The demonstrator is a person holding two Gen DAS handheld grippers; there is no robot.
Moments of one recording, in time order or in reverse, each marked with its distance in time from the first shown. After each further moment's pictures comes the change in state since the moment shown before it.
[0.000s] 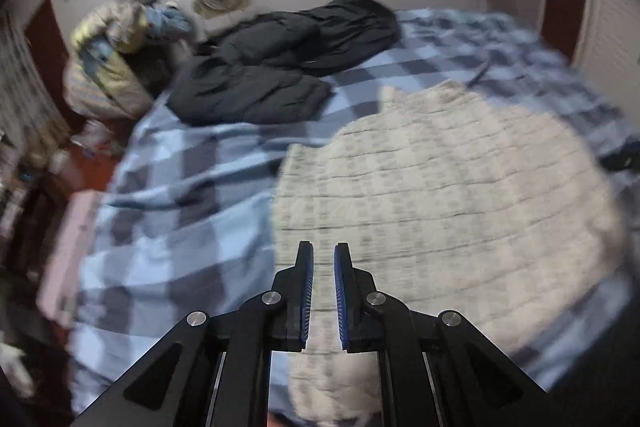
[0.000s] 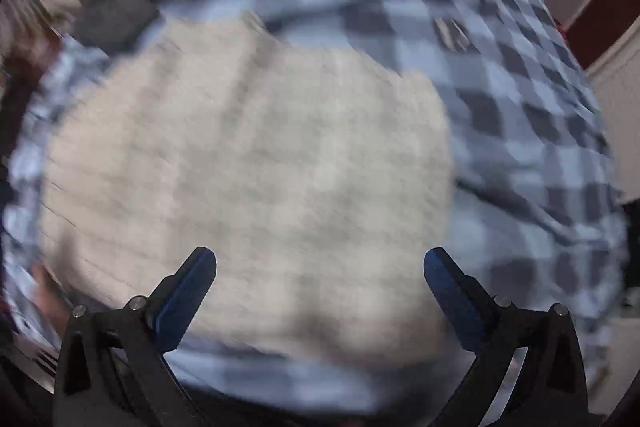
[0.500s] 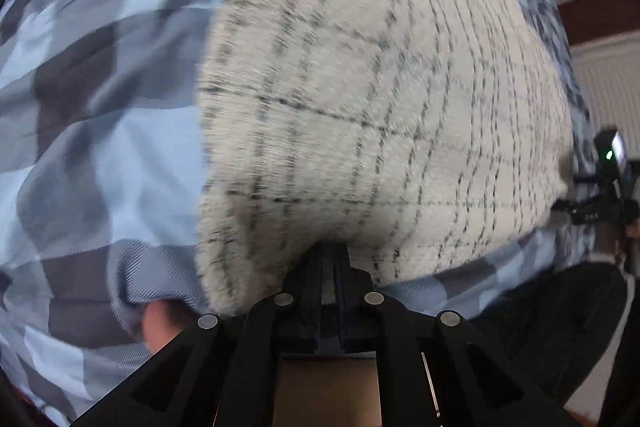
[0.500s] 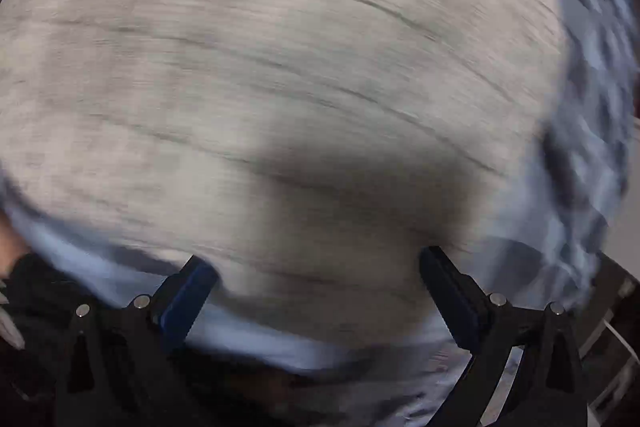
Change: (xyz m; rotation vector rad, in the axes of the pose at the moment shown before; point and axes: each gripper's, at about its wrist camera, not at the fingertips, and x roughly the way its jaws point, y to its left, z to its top) left arm 0.084 0.062 -0.073 -0.305 0.611 -0.435; right arm 0.122 -0.018 -0.025 -0.338 0.603 -0.202
